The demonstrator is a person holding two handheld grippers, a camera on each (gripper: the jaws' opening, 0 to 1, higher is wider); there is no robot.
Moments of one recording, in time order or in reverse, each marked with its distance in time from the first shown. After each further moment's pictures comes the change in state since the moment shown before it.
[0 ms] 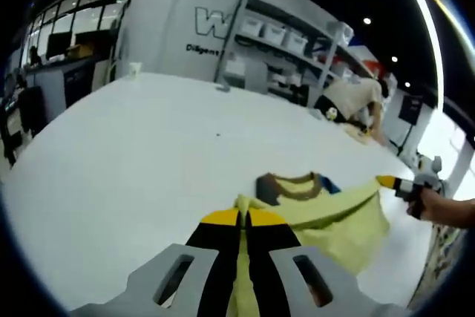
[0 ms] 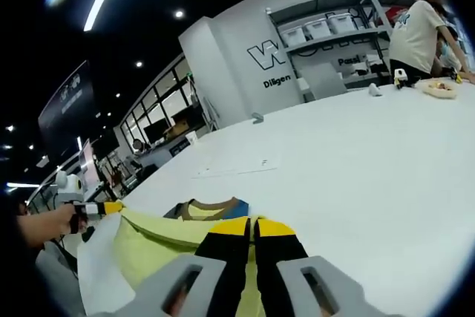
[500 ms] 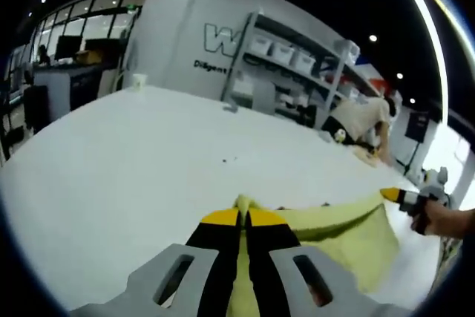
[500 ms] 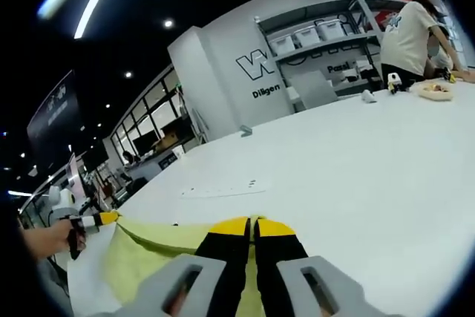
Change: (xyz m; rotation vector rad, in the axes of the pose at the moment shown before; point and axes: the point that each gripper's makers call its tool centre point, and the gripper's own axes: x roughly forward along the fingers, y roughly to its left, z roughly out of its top) left arm 0.045 0.009 0.031 -0.064 -0.132 0.010; right arm 0.037 -0.020 0.024 0.025 -0.063 -0.067
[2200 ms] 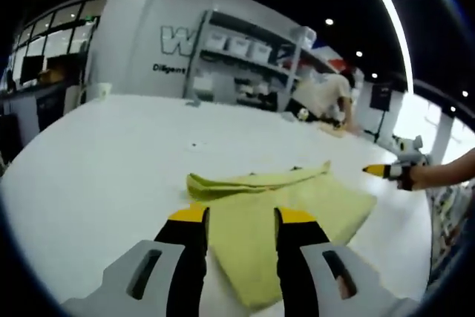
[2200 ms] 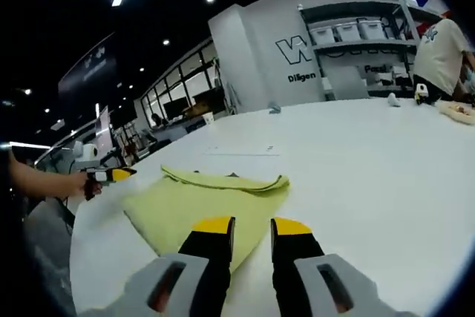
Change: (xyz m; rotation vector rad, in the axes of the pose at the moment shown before) left arm -0.061 -0.012 -0.052 0.230 0.092 -0.228; right arm -0.083 0.003 -0.061 -0.201 0.148 0.204
